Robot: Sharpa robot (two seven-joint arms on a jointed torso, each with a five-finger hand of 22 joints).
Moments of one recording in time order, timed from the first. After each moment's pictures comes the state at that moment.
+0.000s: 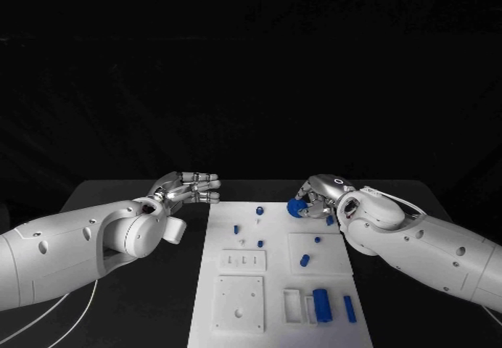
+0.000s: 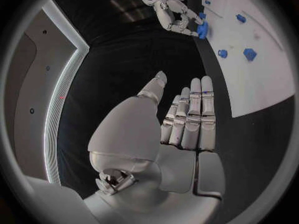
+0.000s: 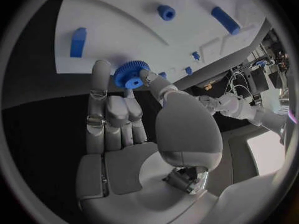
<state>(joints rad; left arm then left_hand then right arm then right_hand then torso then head) 1.33 -0.81 -0.19 1.41 -0.01 -0.28 0.31 1.38 -0.03 0.08 -0.06 0.11 0.86 0.17 0.06 0.06 1.05 0.15 0.05 0.06 1.22 0.10 0.07 0.08 0.10 1.02 0.09 0.33 0.08 1.03 -0.73 0.24 1.36 -1.77 -0.25 -0.26 1.22 -0.17 0.44 -0.13 0.33 1.16 0.08 0.06 0.07 1.30 -0.02 1.14 1.21 1.45 -0.07 1.12 1.02 0.07 1.47 -0.10 0.45 0.60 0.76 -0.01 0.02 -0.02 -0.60</state>
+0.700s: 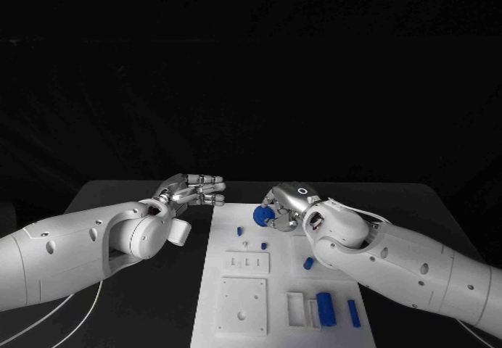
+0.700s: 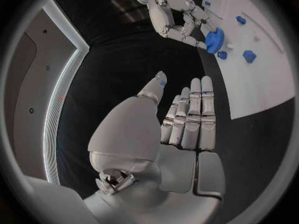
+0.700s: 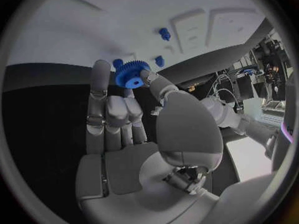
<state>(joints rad) 1.33 -0.81 -0.19 1.41 -0.01 -0.28 0.31 1.38 -0.03 0.08 -0.06 0.11 0.86 0.17 0.06 0.06 1.05 0.15 0.05 0.06 1.22 0.10 0.07 0.08 0.10 1.02 0.09 0.33 0.08 1.03 -0.59 0.18 1.41 -1.90 -0.30 -0.29 1.22 -0.19 0.46 -0.11 0.31 1.16 0.08 0.06 0.07 1.31 -0.02 1.14 1.20 1.45 -0.07 1.12 1.02 0.07 1.47 -0.10 0.45 0.60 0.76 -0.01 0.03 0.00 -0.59</state>
